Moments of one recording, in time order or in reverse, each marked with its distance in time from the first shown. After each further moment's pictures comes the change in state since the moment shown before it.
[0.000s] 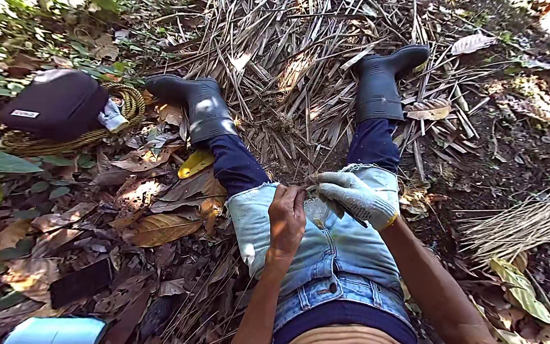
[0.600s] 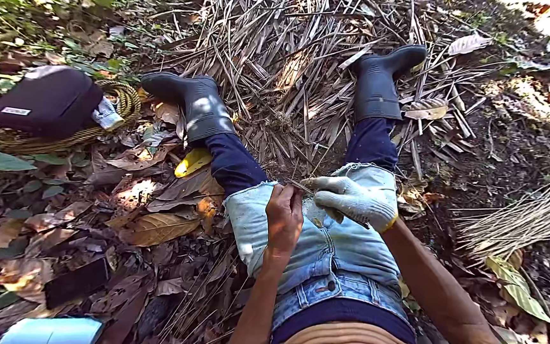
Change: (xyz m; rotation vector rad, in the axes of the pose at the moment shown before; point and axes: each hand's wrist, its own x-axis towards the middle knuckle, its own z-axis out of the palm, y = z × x) left_hand 0.000 -0.001 0.000 -0.007 -0.035 -0.069; right_hand -0.004 -0.003 0.004 -0.117 -0.094 0.039
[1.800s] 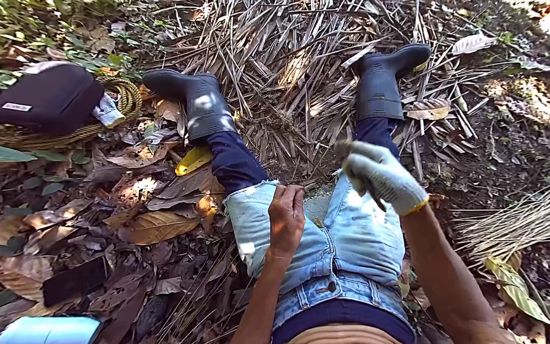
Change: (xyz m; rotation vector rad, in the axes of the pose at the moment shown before) left_hand -0.005 -0.006 0.004 -0.035 0.005 0.008; right_hand -0.015 -0.026 -0.043 -0.026 0.339 -0.142
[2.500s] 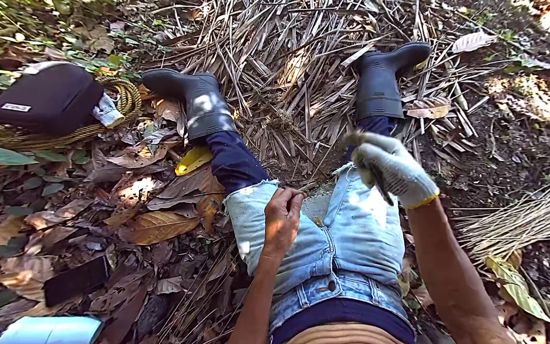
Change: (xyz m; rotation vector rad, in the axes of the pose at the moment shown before) left_hand 0.000 -0.006 -0.012 -0.237 -0.153 -0.174; right_hand 0.002 -0.001 -0.019 0.030 0.029 -0.045
